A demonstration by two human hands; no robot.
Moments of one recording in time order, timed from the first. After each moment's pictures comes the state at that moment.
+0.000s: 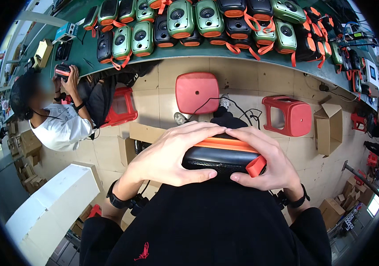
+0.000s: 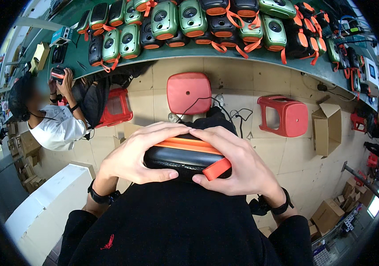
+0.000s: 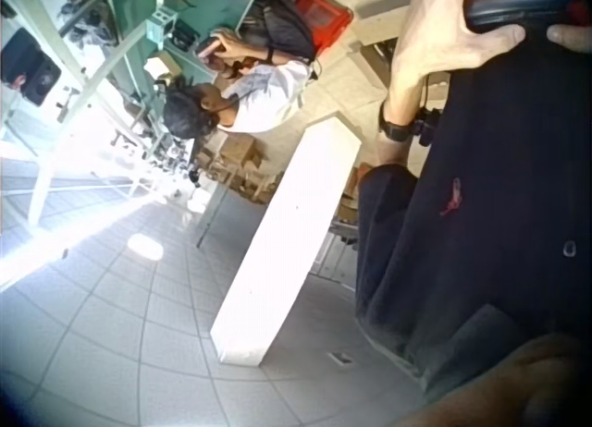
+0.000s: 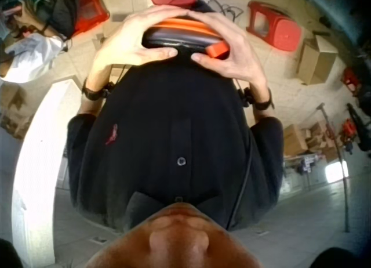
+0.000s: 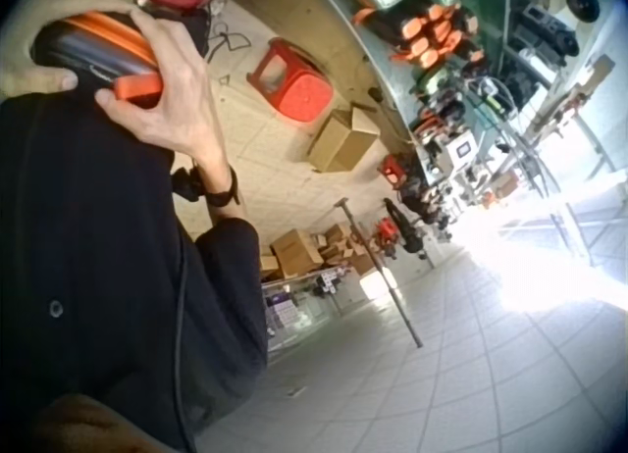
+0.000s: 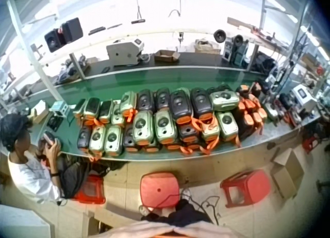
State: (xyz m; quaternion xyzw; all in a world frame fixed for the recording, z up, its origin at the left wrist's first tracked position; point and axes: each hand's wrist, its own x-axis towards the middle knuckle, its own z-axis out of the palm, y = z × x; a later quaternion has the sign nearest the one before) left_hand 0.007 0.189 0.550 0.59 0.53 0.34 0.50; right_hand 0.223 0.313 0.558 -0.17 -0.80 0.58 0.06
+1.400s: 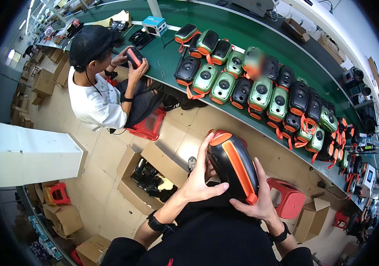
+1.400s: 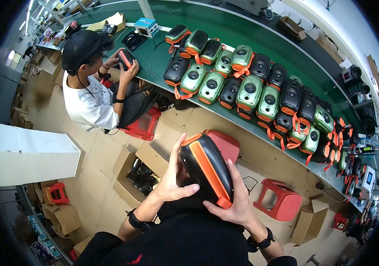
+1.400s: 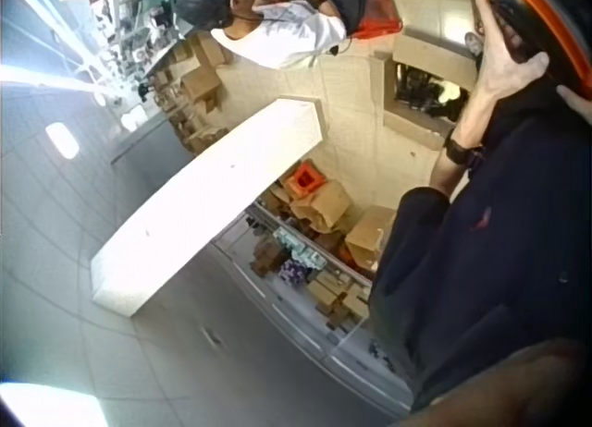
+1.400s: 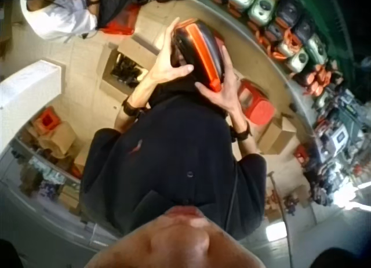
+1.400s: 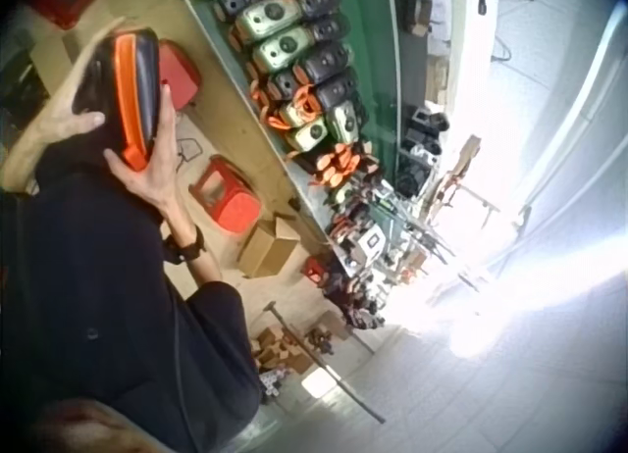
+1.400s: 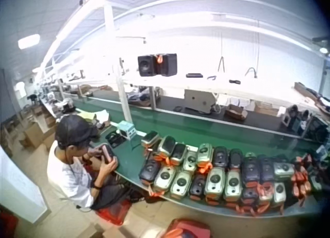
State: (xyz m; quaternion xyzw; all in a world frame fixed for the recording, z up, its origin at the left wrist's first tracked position) left_hand -0.032 0.100 0.516 0.21 0.48 0.76 0.39; right_hand 0.107 0.253 0.535 -0.12 -0.81 0.57 0.07
